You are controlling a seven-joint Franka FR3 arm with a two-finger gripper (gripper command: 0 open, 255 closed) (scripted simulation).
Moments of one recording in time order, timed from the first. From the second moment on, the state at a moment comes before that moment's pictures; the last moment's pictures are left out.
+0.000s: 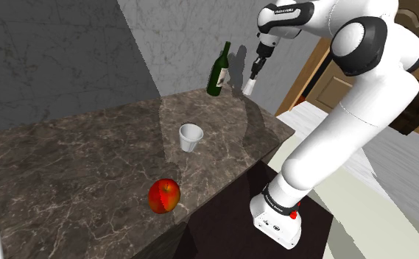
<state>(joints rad) -0.17 -0.02 -0.49 -1.89 -0.01 1.88 -0.83</state>
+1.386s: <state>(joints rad) -0.11 -0.40 -0.31 -2.12 -0.12 1.75 -0.55</state>
